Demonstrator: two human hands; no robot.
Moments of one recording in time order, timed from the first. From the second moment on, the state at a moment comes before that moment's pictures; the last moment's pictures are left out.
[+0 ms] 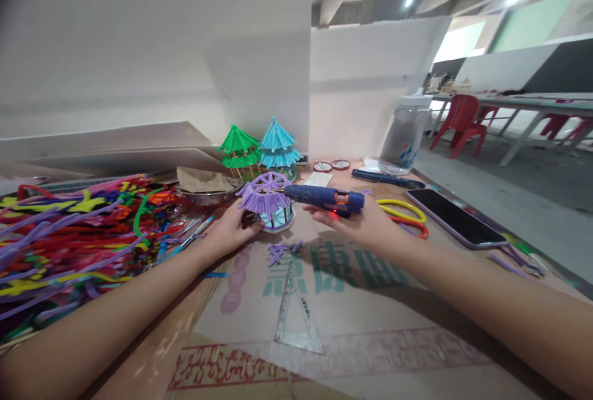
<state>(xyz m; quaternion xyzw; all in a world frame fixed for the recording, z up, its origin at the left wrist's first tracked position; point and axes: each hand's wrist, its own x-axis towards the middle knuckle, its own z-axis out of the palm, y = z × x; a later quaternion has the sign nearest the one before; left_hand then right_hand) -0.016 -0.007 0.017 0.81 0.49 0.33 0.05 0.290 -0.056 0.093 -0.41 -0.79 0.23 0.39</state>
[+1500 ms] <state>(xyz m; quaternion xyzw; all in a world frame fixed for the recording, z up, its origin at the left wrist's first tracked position) 0.031 -0.098 0.073 0.89 0.43 0.16 -0.04 0.272 -0.074 0.090 -0.40 -0.76 0.31 0.42</state>
